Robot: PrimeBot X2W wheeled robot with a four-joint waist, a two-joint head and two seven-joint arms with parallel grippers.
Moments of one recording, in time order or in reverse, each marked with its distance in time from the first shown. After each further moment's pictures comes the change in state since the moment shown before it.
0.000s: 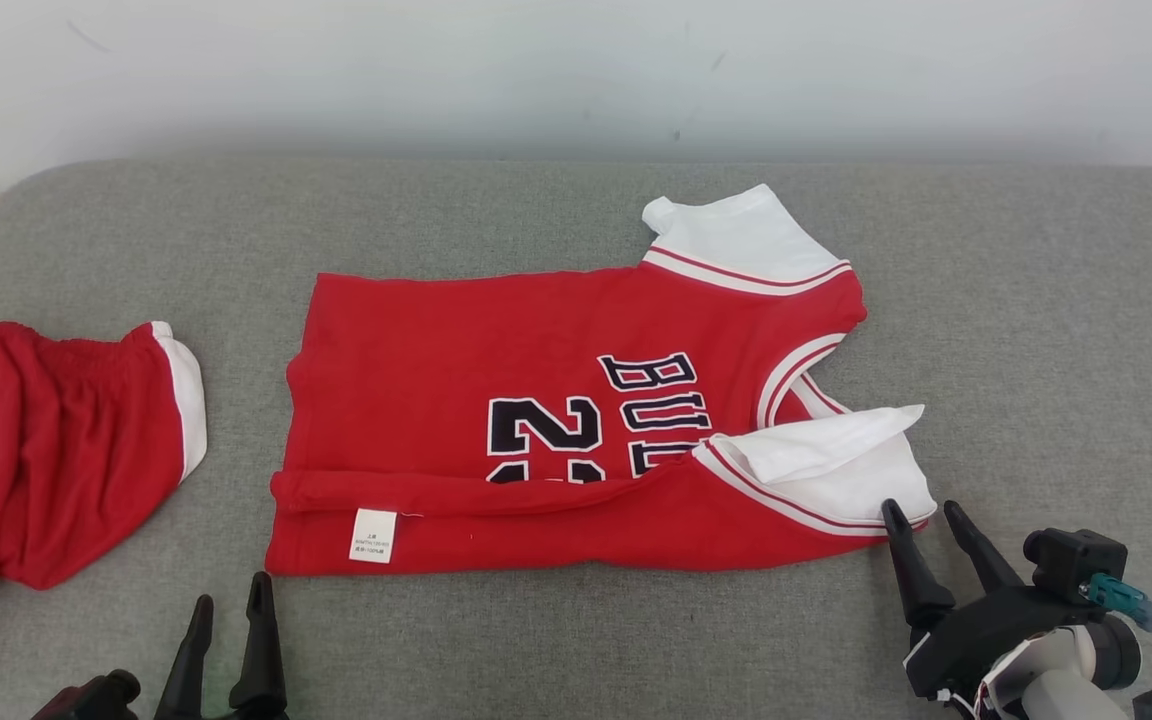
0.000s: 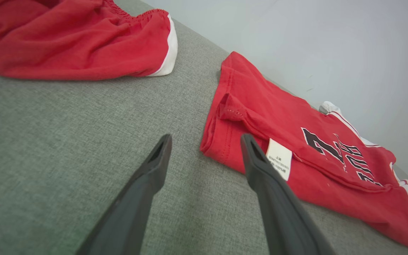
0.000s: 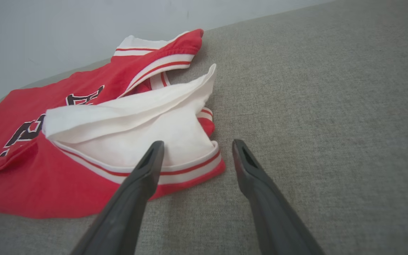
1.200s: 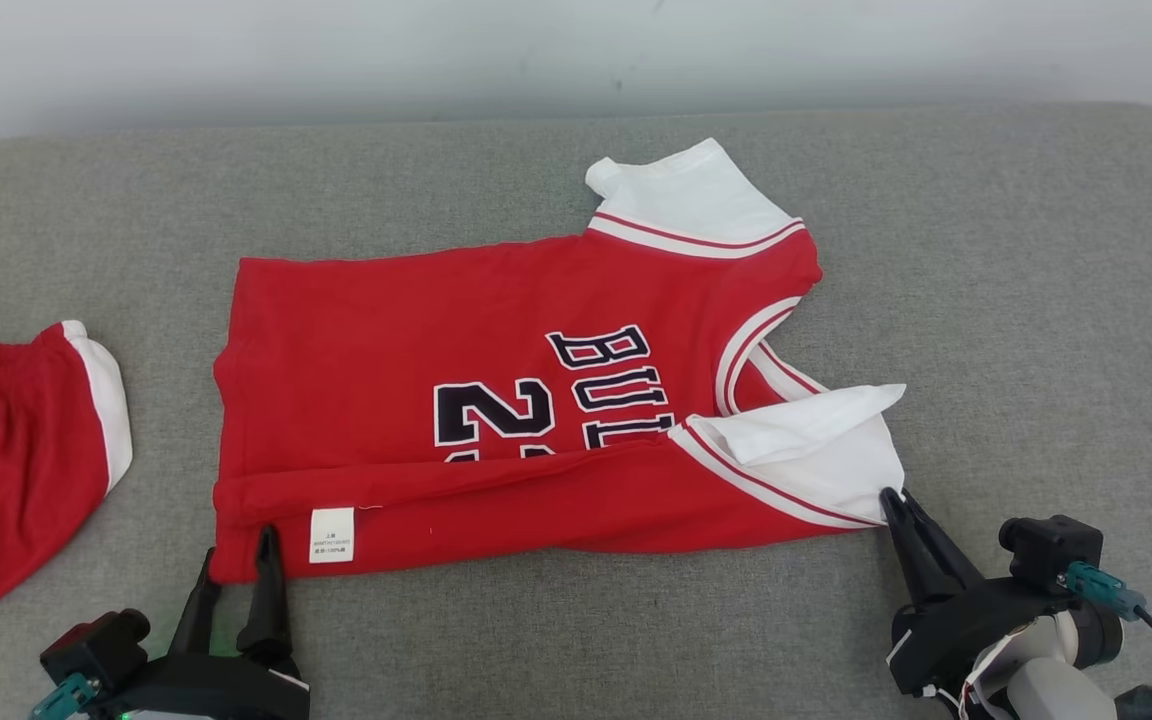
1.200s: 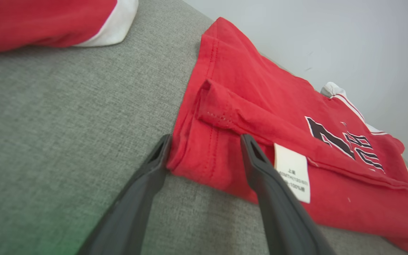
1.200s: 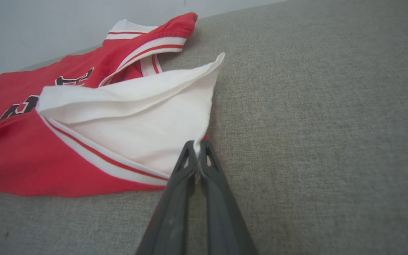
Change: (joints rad) left arm -0.148 0.016 -0.045 0.156 -0.039 0.000 -0.002; right arm -0.015 -0.017 0.060 -0.042 -0.030 0.000 -0.002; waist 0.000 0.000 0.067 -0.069
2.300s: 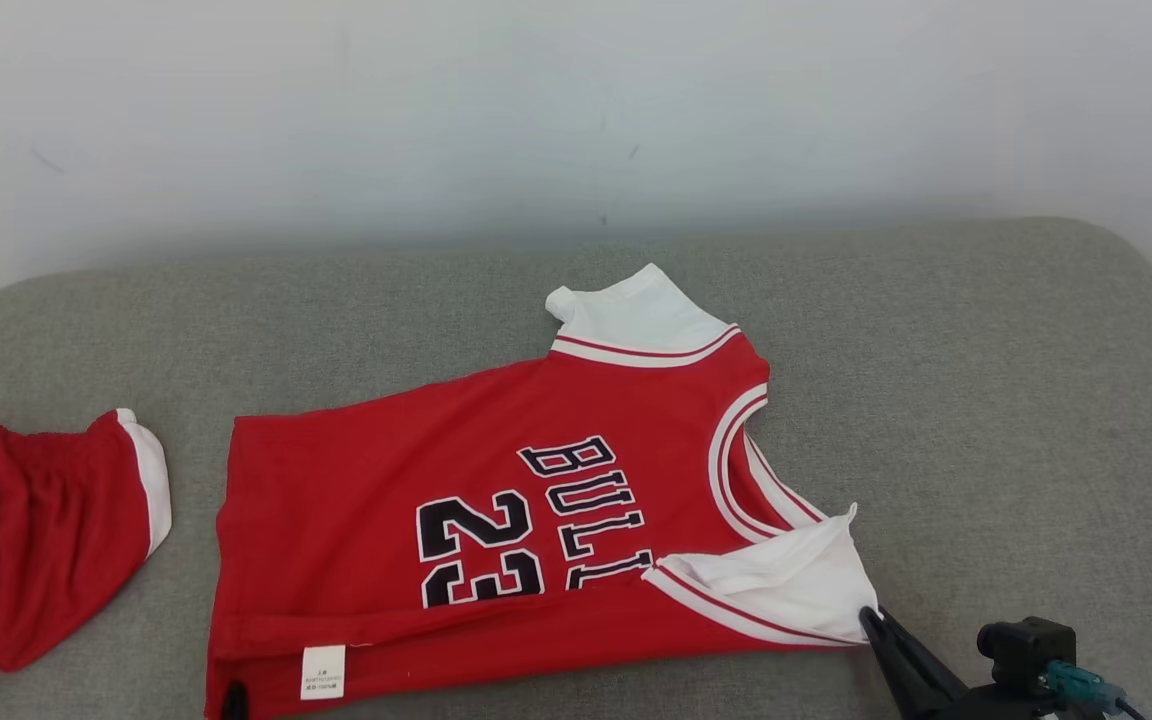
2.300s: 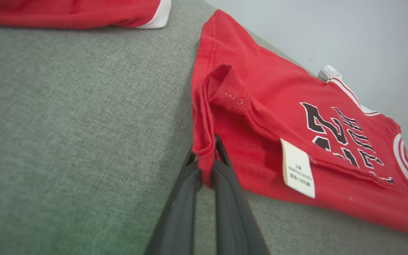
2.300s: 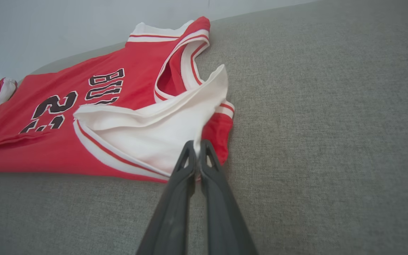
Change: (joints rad) left arm 0.152 0.031 -0.015 0.064 -0.030 0.000 0.000; right arm 0.123 -0.063 0.150 -0.042 0.092 0.000 0.001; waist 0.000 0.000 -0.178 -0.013
